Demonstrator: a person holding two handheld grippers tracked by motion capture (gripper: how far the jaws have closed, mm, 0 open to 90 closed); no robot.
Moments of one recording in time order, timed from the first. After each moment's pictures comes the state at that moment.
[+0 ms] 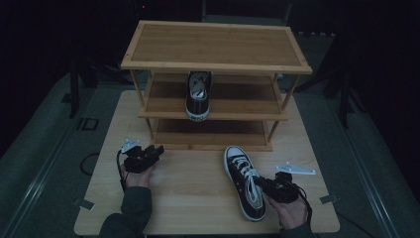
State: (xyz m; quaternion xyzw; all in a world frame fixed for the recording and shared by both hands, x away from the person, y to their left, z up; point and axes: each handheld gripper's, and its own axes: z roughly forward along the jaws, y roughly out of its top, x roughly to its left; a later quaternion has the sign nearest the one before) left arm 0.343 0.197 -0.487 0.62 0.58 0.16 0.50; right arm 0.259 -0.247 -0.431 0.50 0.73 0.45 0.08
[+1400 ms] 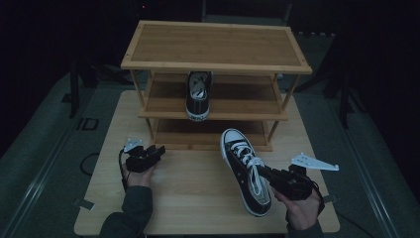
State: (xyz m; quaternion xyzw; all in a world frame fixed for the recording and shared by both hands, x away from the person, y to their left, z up) left arm 0.347 0.195 -0.489 0.63 0.58 0.17 0.49; right arm 0.237 -0.245 -0.353 0.45 0.71 0.53 0.10
